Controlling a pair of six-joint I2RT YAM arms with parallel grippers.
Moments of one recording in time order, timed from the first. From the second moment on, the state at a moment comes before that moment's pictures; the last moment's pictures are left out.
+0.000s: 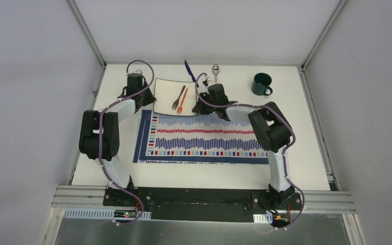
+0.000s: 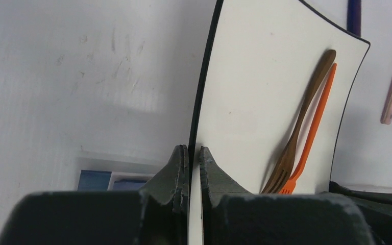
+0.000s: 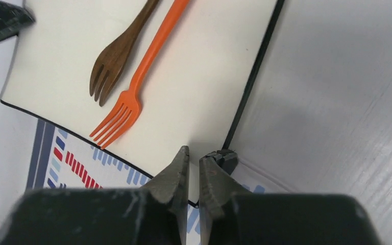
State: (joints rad) left arm -0.09 1.78 1.09 0.09 0.20 -0.46; right arm 0.60 2.13 1.34 0.18 -0.28 0.55
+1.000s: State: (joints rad) left arm -0.39 1.79 1.01 0.13 0.34 -0.50; right arm 0.77 2.09 1.26 0.19 -0.44 0.50
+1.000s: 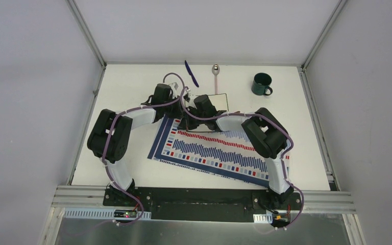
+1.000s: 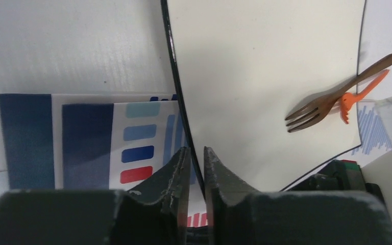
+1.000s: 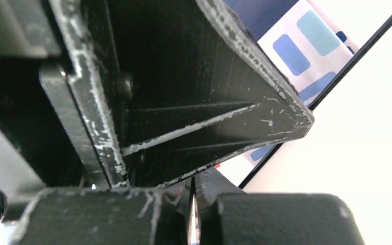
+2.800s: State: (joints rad) left arm -0.21 1.91 1.21 0.00 0.55 -0.45; right arm 0.17 2.03 1.27 -0.04 -0.51 0.38
